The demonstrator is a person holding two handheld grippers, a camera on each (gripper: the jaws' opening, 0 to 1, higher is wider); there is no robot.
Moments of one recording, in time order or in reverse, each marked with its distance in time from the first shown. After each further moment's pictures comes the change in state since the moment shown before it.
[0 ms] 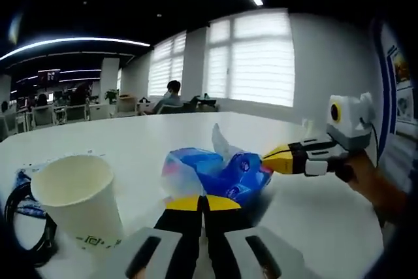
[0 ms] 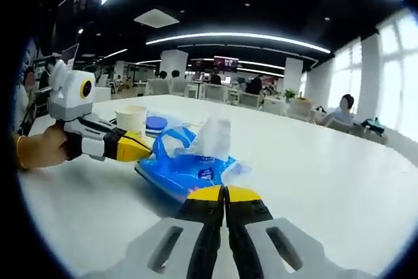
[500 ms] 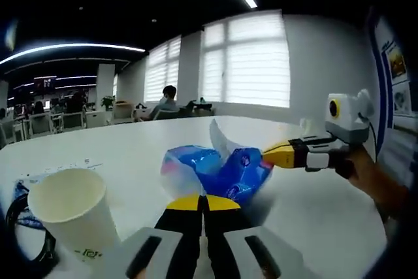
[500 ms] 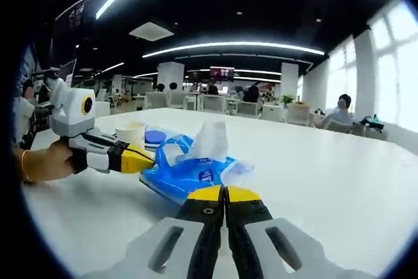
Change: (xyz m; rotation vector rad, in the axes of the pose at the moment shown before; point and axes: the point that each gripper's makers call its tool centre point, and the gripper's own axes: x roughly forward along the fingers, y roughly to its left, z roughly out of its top) left arm 0.005 -0.006 0.008 0.066 -0.027 -0.008; right arm -0.008 -0.007 0.014 0.058 -0.071 -0.002
